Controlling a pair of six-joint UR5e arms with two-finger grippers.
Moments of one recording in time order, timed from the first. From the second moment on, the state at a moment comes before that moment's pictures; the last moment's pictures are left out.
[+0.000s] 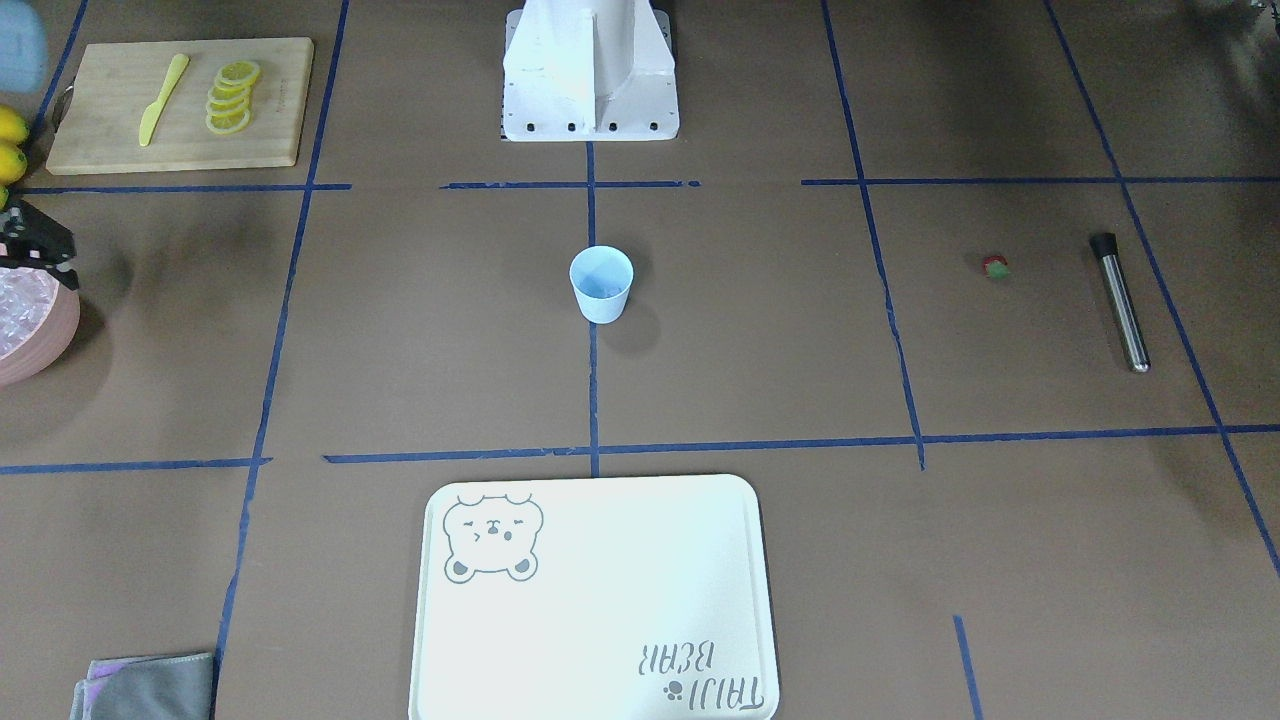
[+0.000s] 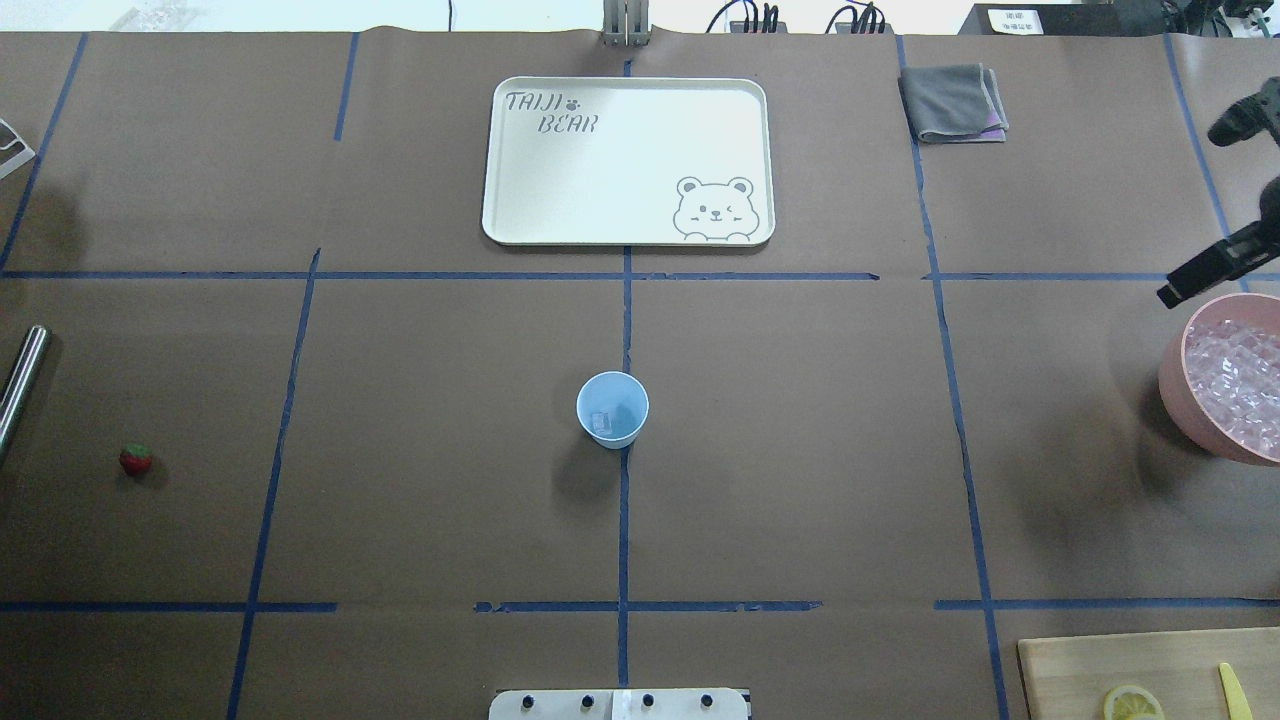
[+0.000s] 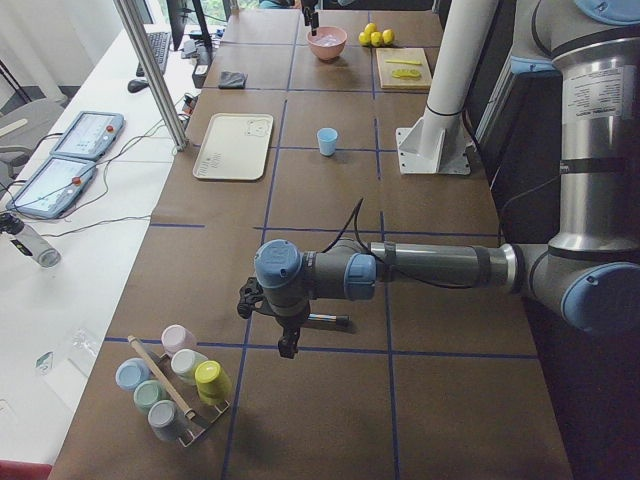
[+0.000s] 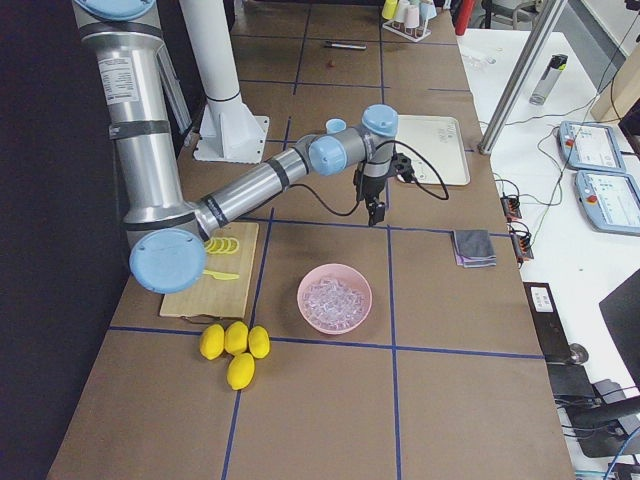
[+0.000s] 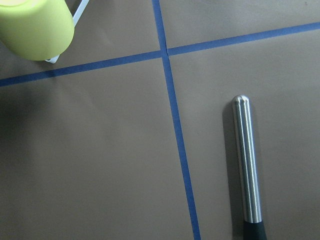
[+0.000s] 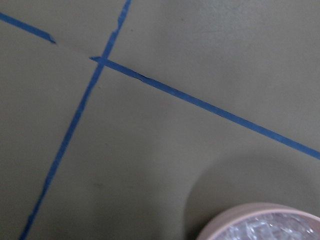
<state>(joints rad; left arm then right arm) -1.53 -1.48 -1.68 -1.55 -2.37 0.16 1.21 -1.56 1.95 -1.64 2.27 0.05</state>
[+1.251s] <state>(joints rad) -1.53 -1.48 -1.68 -1.55 -2.37 0.16 1.26 -1.76 1.69 -1.18 2.26 -0.06</state>
